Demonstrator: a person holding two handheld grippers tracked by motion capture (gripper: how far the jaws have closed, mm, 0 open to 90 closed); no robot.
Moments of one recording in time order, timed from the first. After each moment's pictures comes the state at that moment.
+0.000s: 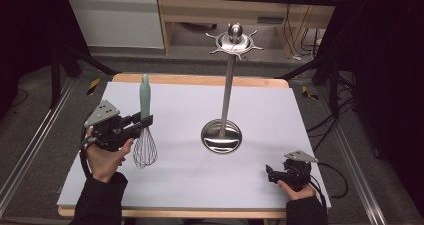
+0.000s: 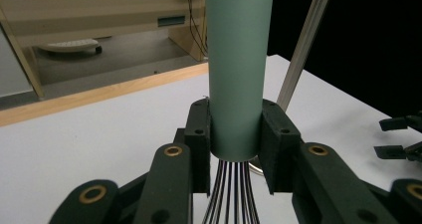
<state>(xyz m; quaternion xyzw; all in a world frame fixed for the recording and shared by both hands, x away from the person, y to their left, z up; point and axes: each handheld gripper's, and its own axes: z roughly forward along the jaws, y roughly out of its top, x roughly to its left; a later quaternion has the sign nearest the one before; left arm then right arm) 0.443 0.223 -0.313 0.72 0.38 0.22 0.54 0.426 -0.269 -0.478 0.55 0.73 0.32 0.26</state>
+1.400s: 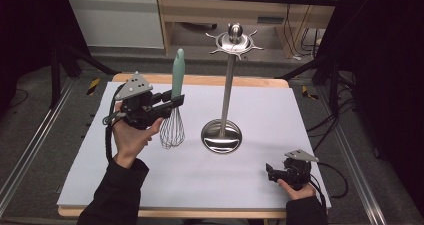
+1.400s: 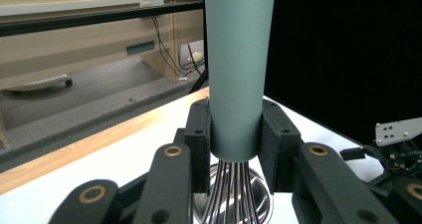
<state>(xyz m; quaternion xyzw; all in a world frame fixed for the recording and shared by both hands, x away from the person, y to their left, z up) 0.460 0.150 -0.253 0.74 0.32 0.22 0.55 0.427 -0.268 -0.476 0.55 0.73 0.32 0.25</state>
